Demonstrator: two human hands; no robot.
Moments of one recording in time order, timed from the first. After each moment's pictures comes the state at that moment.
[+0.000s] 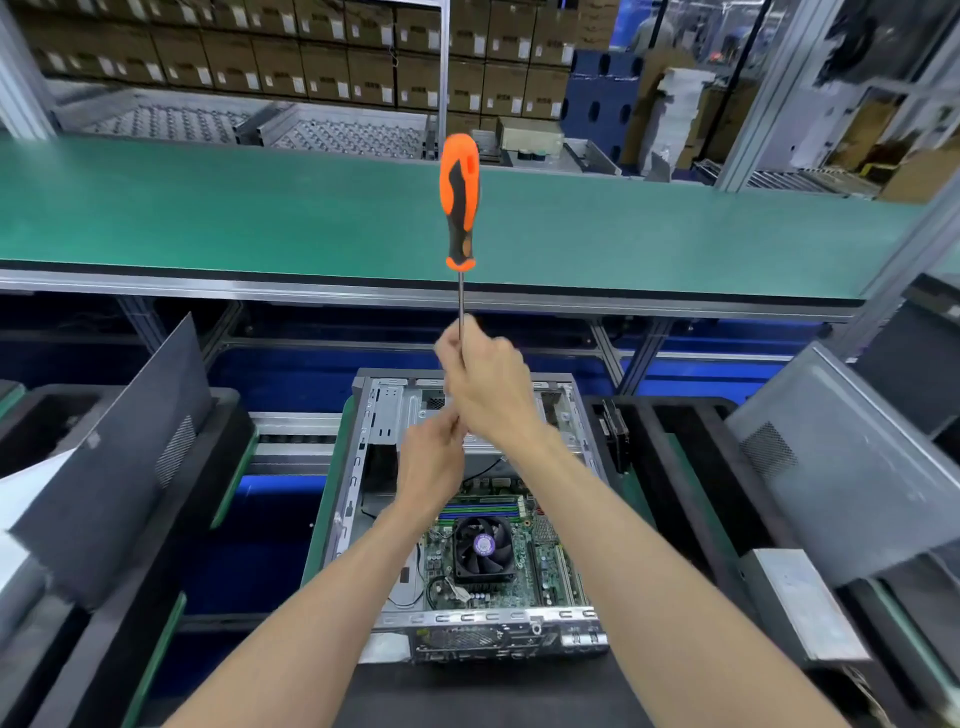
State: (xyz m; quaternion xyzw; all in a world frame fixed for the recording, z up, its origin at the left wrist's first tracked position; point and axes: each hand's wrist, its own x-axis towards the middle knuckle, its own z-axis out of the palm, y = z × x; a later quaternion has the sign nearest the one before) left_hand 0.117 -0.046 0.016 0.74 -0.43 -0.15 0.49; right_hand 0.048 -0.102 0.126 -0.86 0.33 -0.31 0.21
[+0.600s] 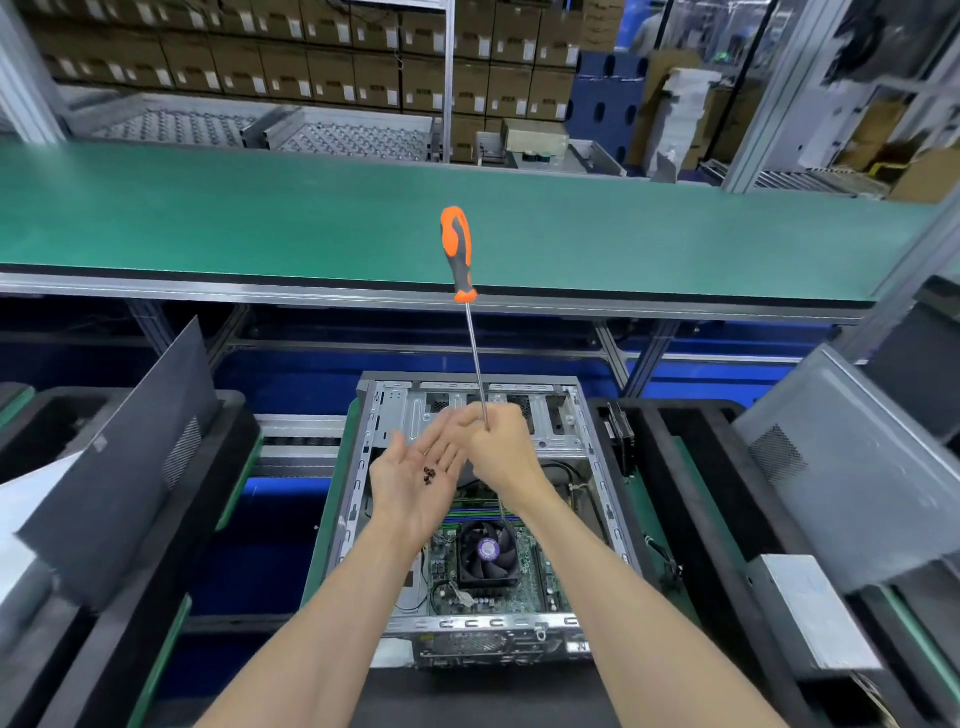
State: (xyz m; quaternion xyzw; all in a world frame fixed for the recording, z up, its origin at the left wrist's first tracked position) left_hand 0.126 -0.028 0.004 0.22 0.02 -0.60 0.77; right_hand 0.029 -0.088 0.066 -0.70 0.36 -0.26 0.56
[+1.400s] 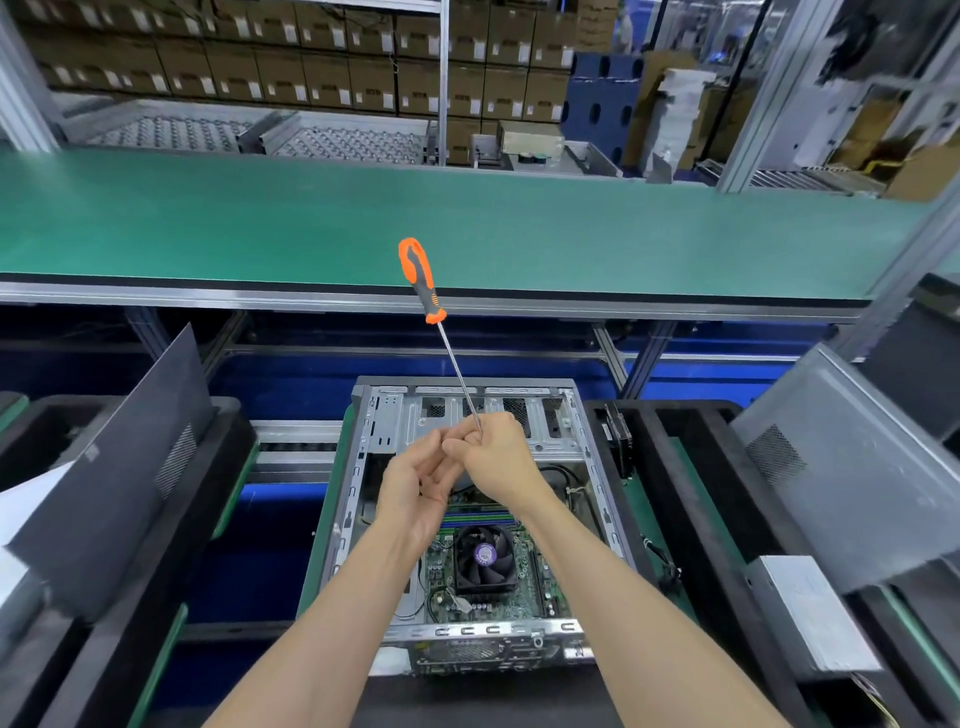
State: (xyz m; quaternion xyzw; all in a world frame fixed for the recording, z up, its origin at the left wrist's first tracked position) left_hand 0.118 -0.029 0.014 0.33 -0.04 -0.55 0.76; right_hand 0.027 -0.101 0.052 -0.74 0.39 -0.24 0.49
